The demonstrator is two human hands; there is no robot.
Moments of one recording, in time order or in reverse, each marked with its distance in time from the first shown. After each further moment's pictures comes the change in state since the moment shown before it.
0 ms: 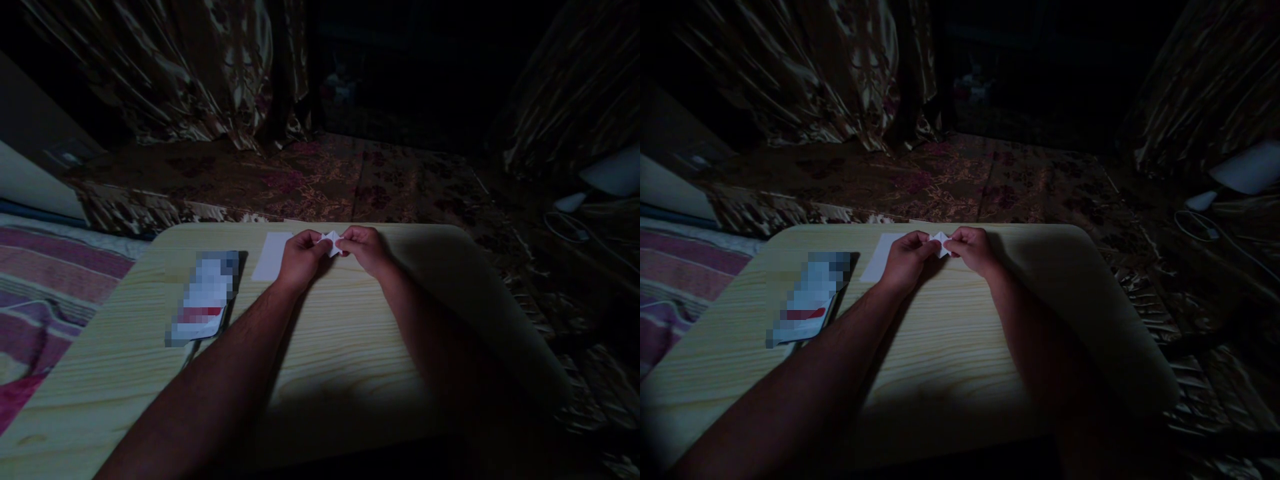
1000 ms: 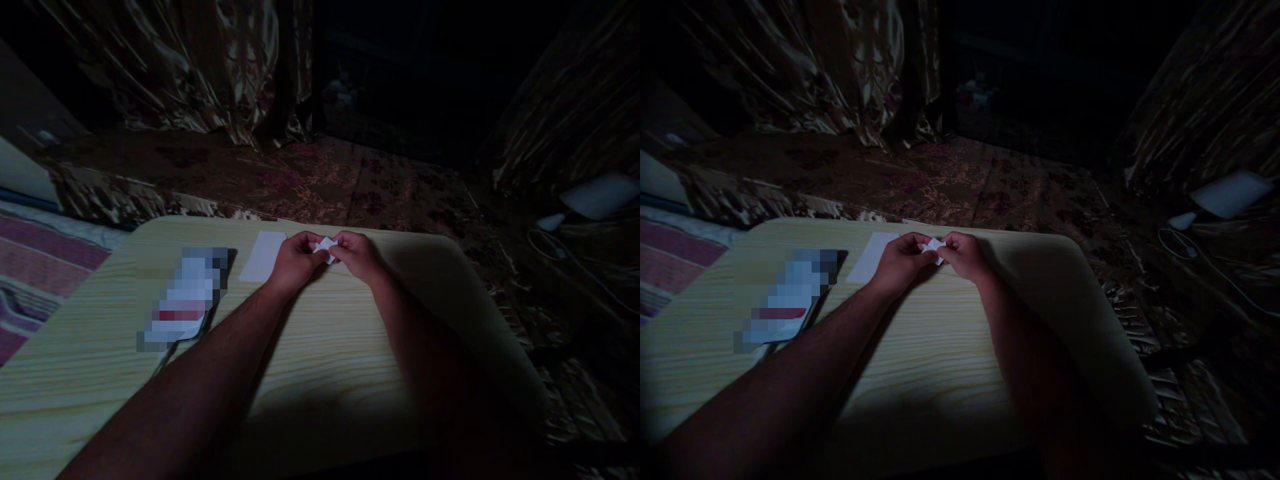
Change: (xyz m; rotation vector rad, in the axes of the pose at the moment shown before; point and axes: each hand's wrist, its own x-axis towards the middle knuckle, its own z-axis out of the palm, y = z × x) left_hand 0.000 -0.003 -0.001 0.016 -0.077 0.007; right_hand 0.003 0.003 0.002 -0.076 -0.070 0.014
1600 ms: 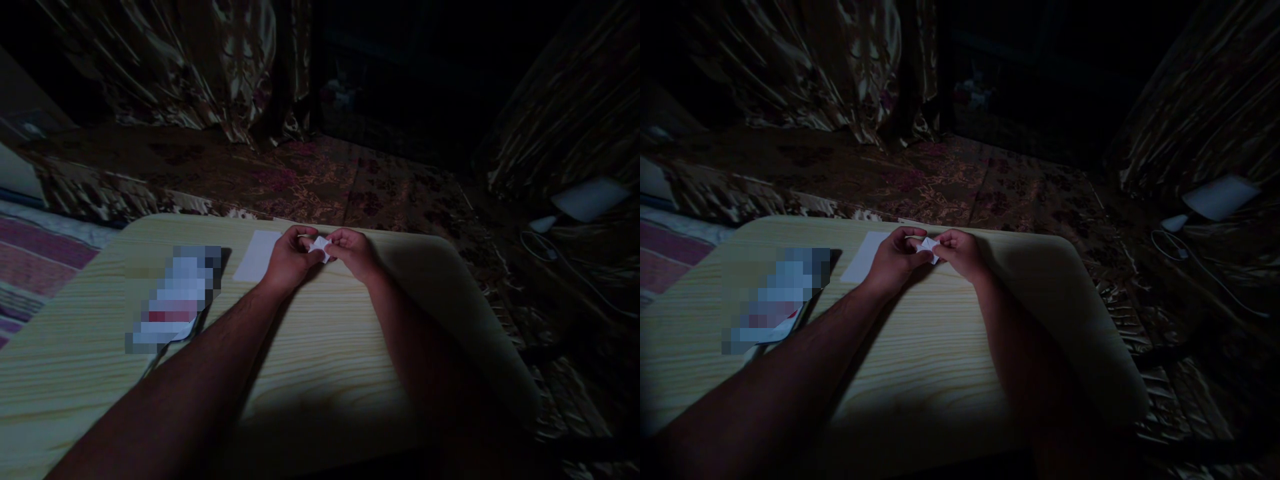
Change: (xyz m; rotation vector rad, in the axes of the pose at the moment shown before) left_hand 0.002 0.002 0.000 -0.046 0.024 0.018; right_hand 0.002 -0.002 0.001 0.141 0.021 0.022
